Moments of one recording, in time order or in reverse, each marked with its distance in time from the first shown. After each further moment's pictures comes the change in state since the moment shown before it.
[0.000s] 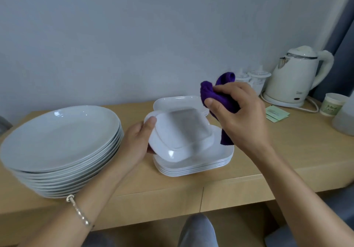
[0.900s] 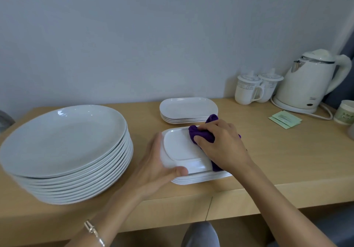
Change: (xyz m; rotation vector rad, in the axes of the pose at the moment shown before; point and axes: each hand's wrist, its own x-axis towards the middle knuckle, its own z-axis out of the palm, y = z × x) left_hand -0.010 -0.048 -0.001 0.330 -0.287 0.201; right_hand -0.021 0.034 0.058 -0.355 -0.464 0.202
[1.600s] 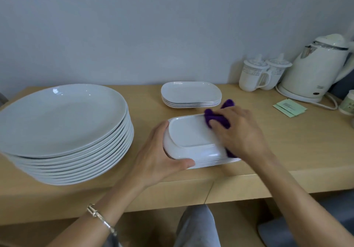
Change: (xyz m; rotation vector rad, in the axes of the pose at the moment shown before) left_hand -0.009 0.003 0.009 0.048 0.057 -0.070; right_hand -0.002 0.016 -0.006 -0.096 0.088 -0.042
